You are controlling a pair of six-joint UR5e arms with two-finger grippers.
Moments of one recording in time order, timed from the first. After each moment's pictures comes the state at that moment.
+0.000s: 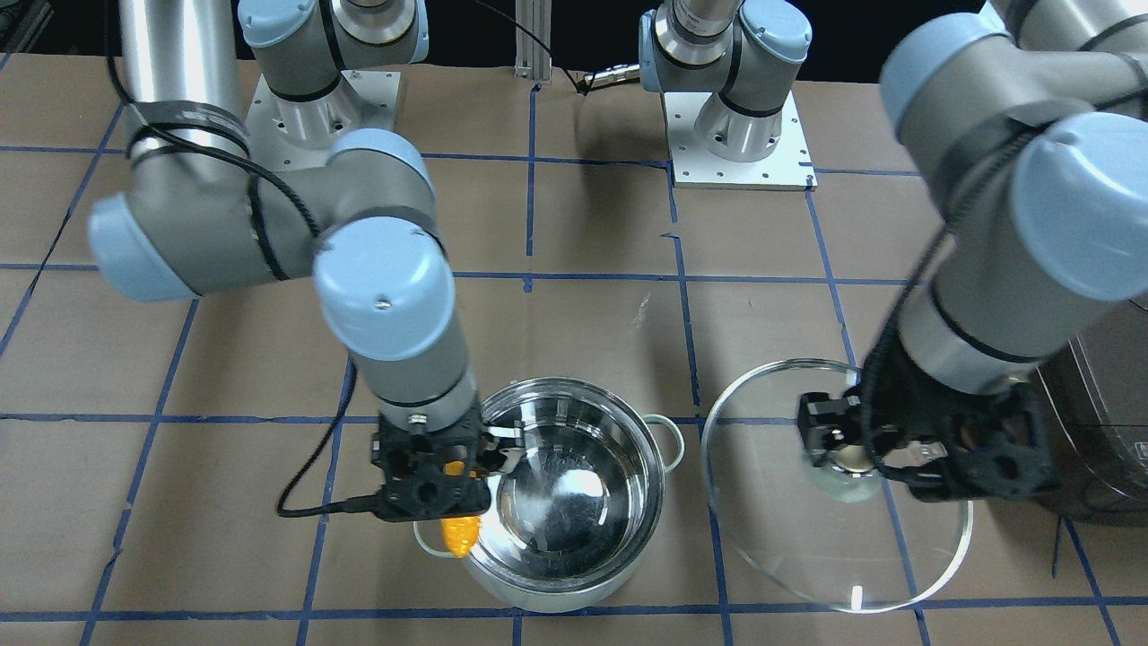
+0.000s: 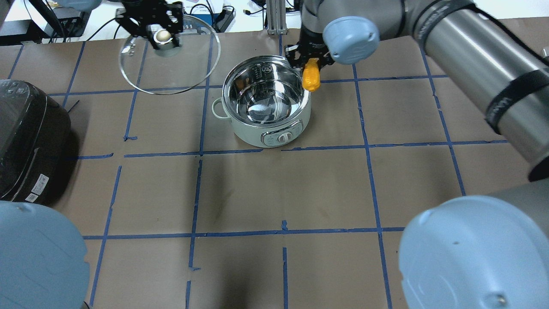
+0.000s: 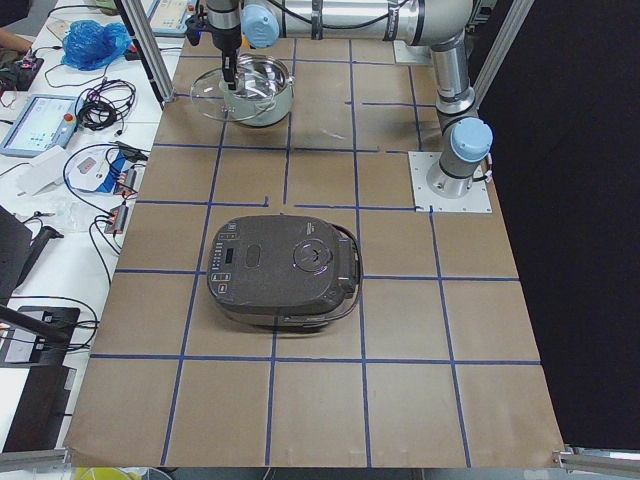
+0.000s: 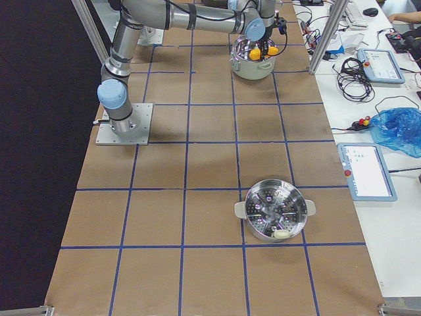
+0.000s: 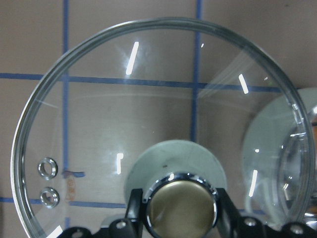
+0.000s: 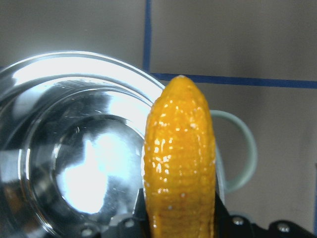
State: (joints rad) left arm -1.47 -2.00 -1.16 -1.50 1.57 0.03; right arm 1.84 -0.98 1.23 -1.96 -1.54 0.21
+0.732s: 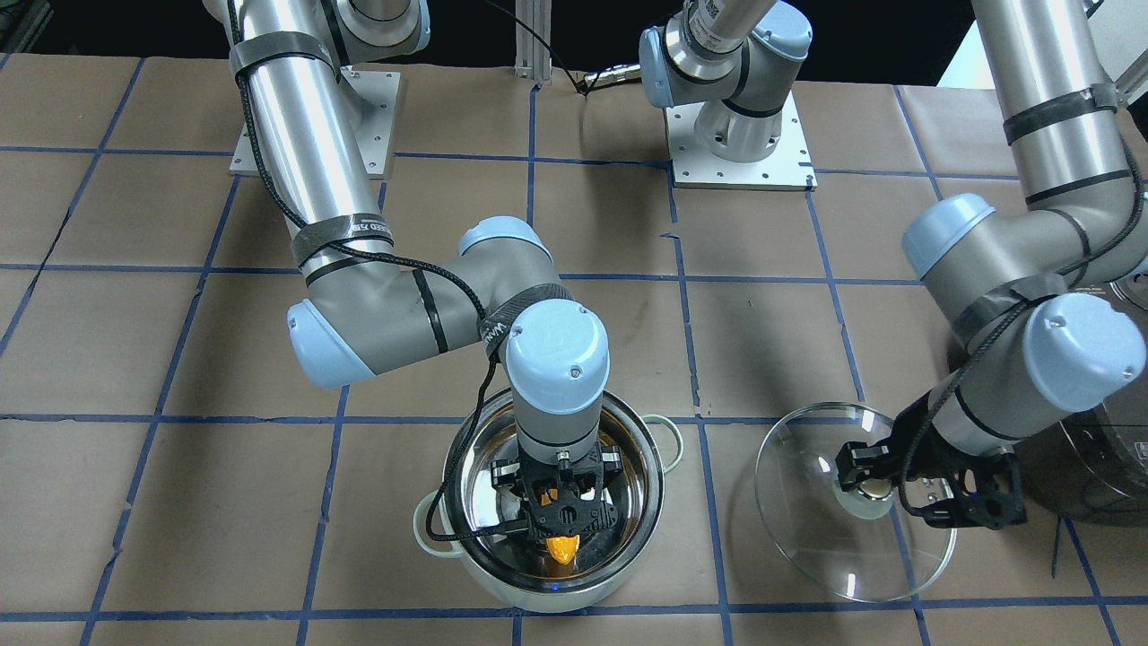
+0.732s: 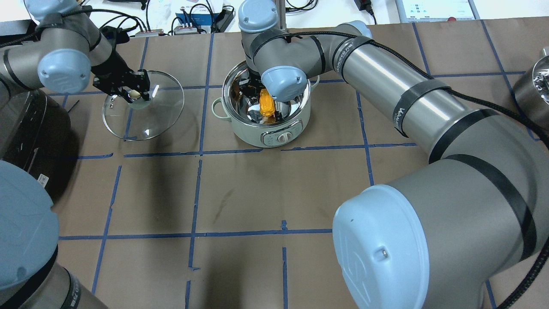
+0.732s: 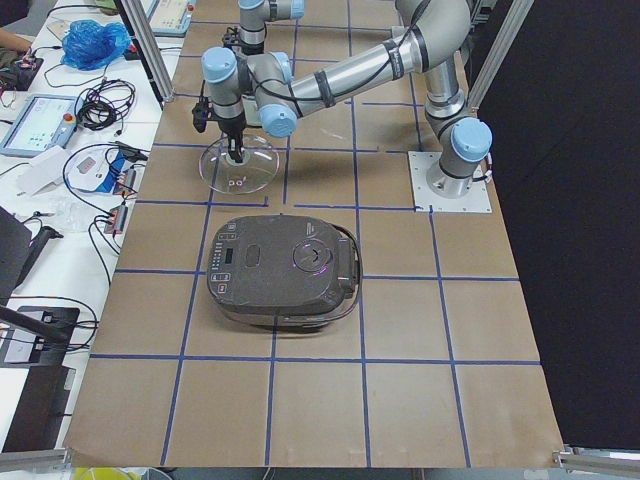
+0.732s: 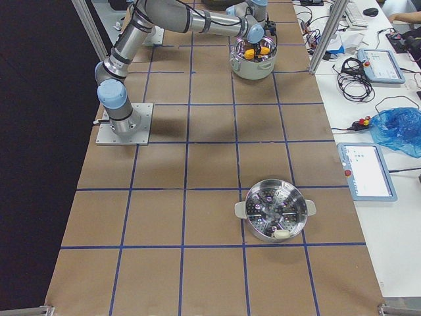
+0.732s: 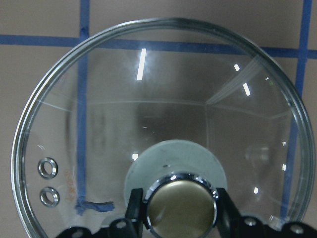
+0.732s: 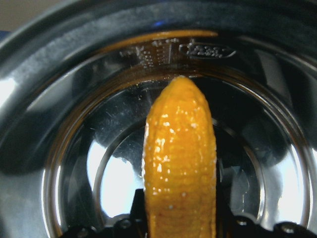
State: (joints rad) left arm -1.35 -2.06 -1.56 -1.07 1.49 0.18; right arm 1.95 -0.83 1.20 -2.05 -1.58 0.26
